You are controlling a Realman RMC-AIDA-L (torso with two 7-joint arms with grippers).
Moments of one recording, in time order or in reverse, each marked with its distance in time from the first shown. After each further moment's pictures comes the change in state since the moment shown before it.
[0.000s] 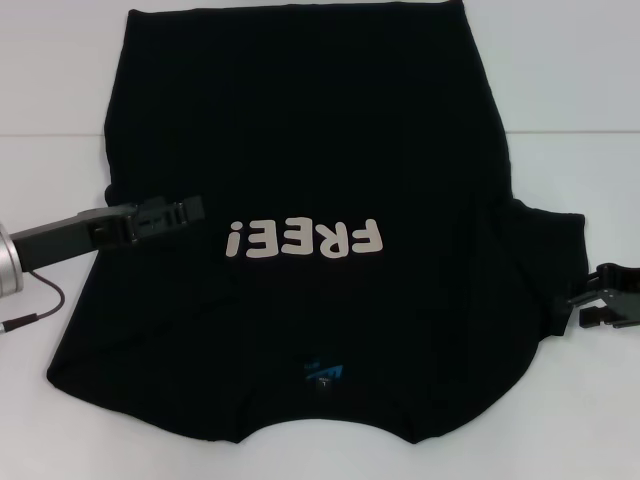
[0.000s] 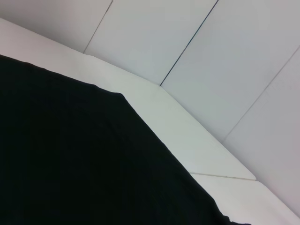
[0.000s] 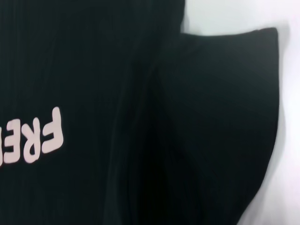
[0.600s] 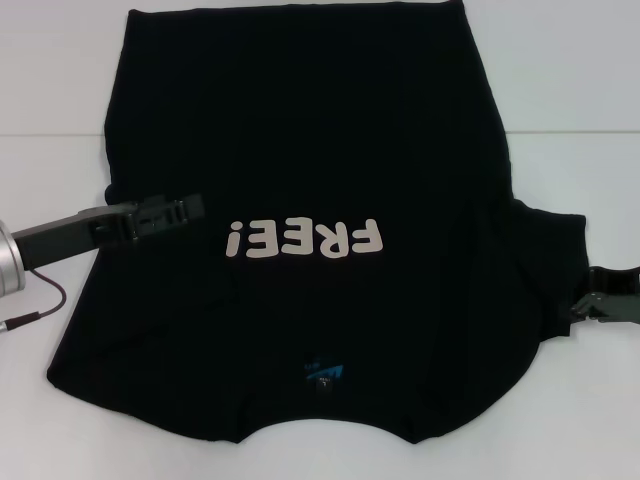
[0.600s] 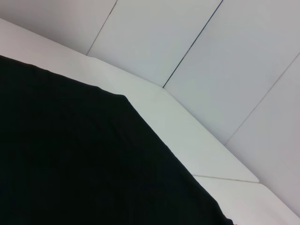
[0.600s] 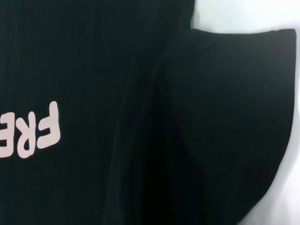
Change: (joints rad) left arm -0.001 -0.004 0.000 0.000 -0.004 -0.014 0.000; right arm 0.013 0.014 -0.047 0.008 0.000 0.040 -0.002
